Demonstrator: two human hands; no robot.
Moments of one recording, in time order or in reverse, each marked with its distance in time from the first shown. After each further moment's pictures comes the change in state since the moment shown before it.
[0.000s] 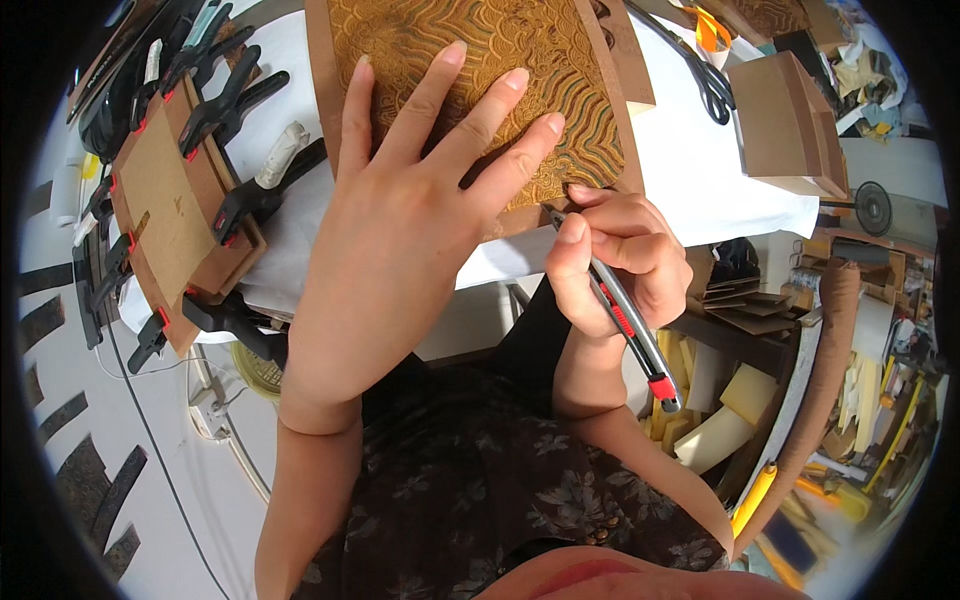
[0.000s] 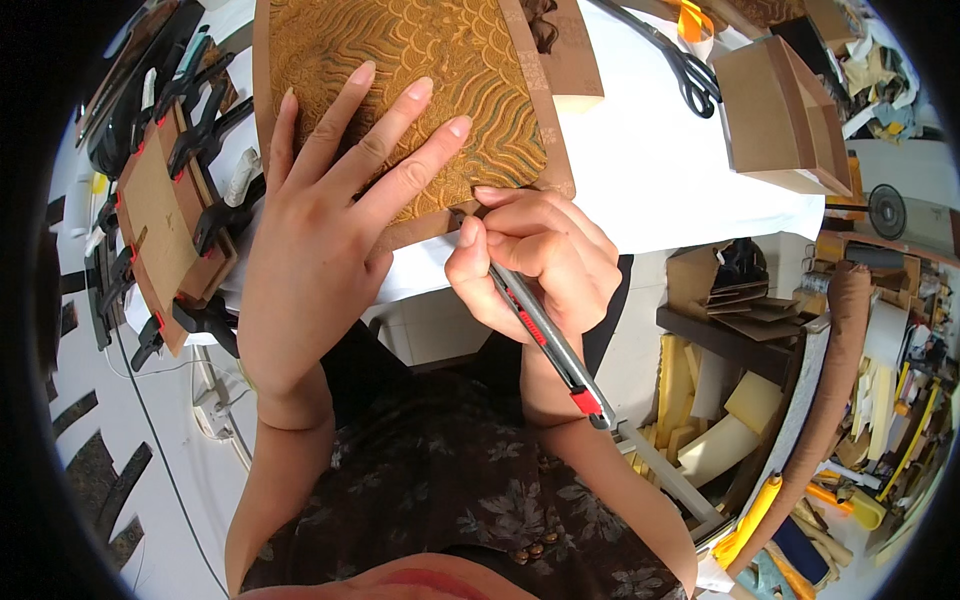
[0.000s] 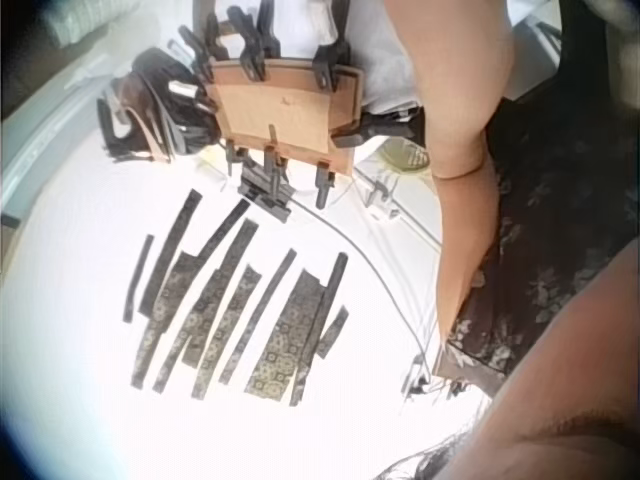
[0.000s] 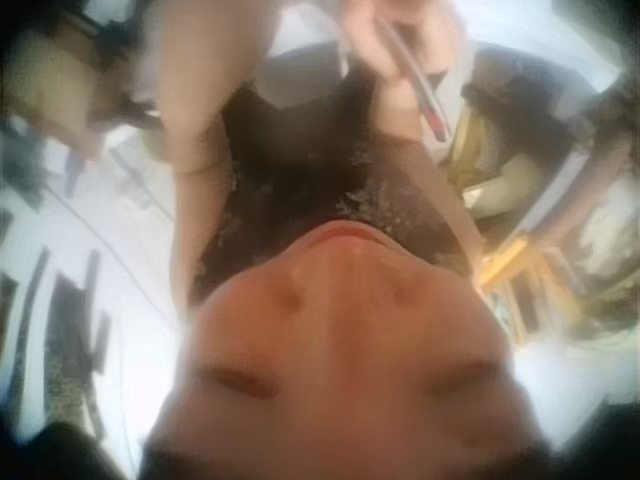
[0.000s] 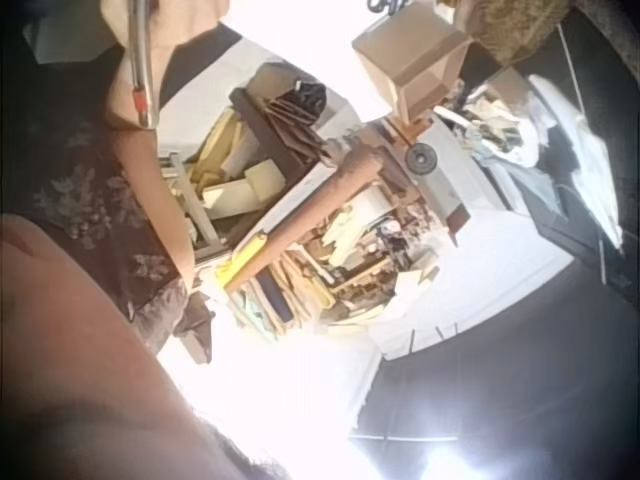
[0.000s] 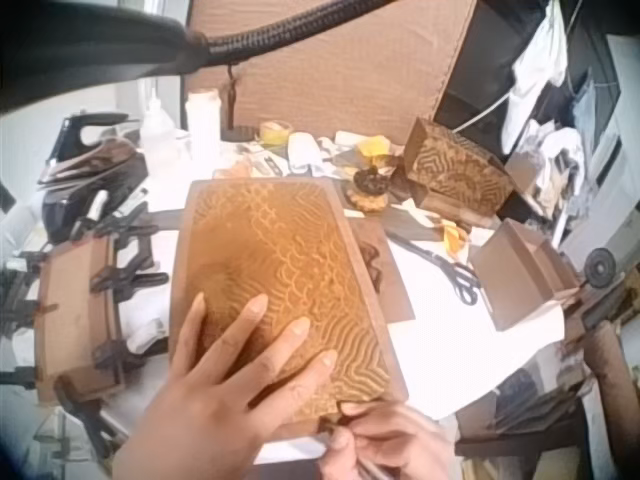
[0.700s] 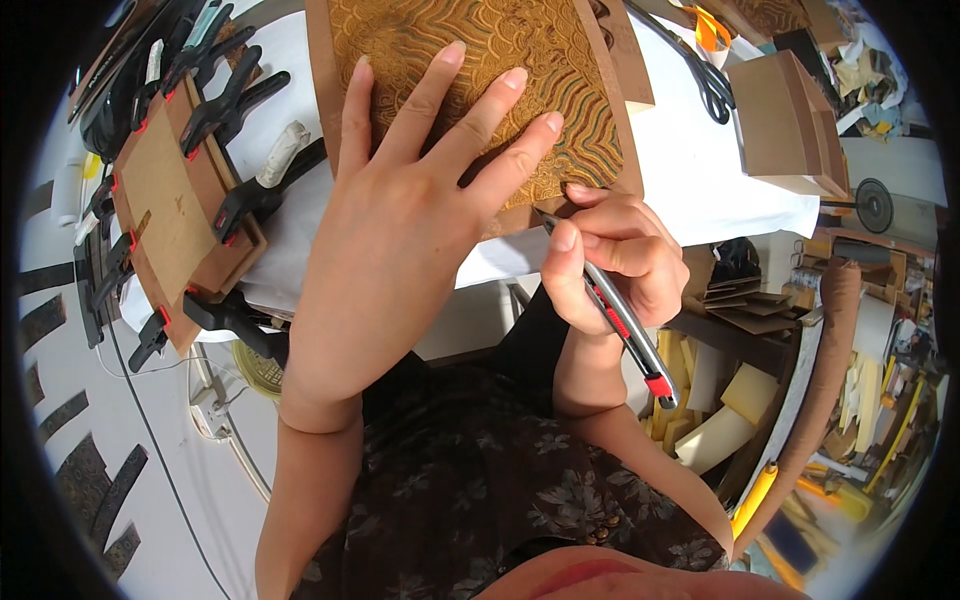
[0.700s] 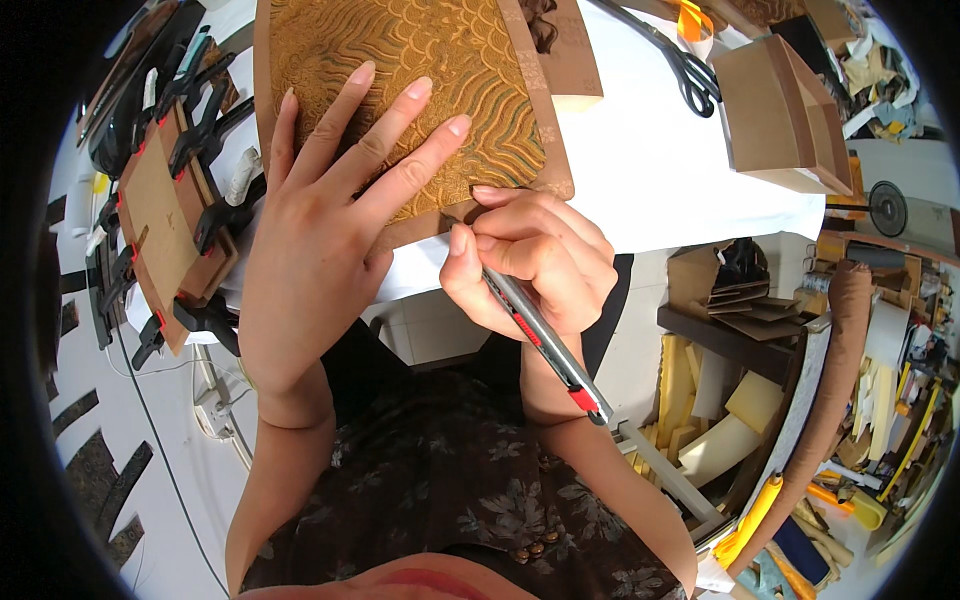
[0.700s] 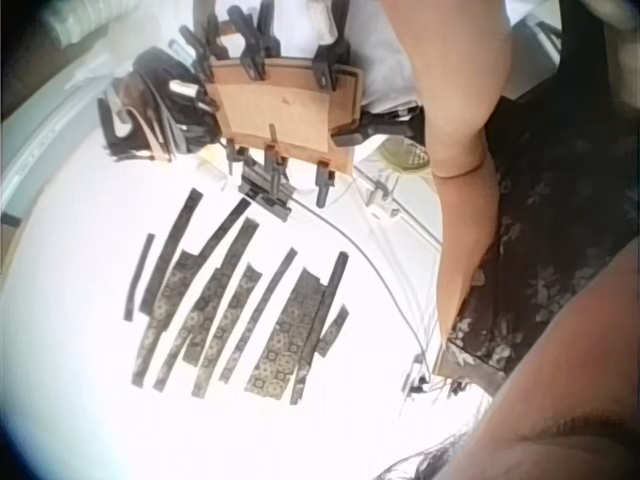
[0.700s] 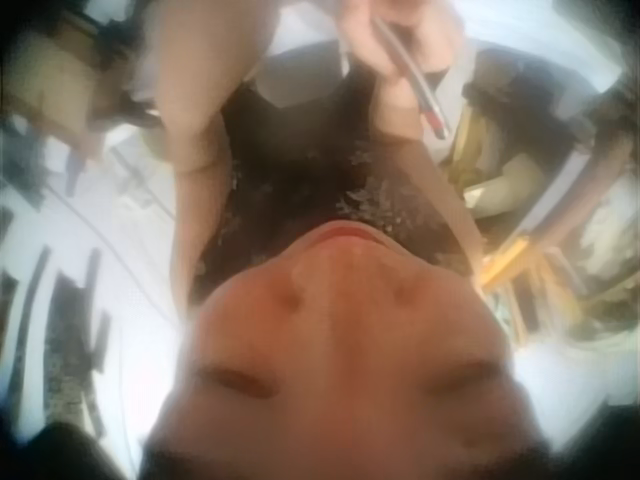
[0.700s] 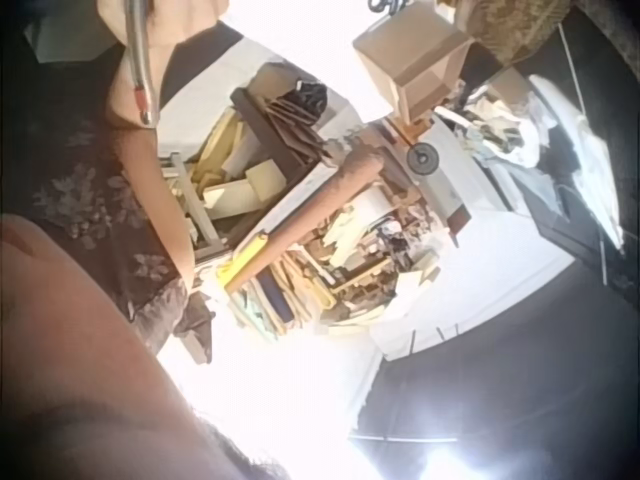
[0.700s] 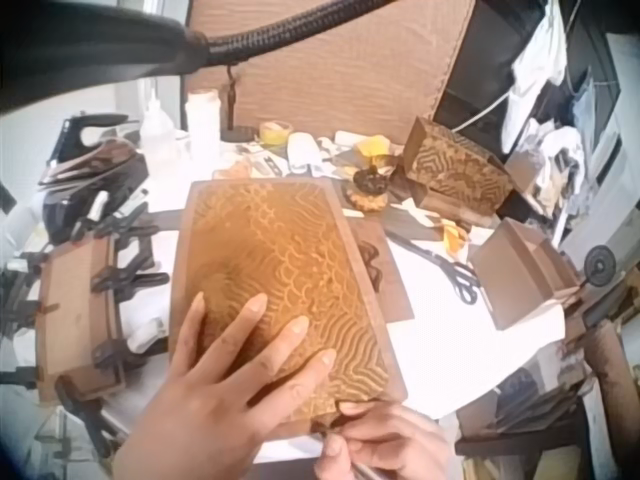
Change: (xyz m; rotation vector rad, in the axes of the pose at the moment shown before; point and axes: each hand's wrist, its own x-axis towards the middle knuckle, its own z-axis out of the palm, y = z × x) left_hand 0.000 0.000 0.000 0.012 0.006 0.003; right_hand 0.001 0.001 0.002 0.053 0.017 -0.047
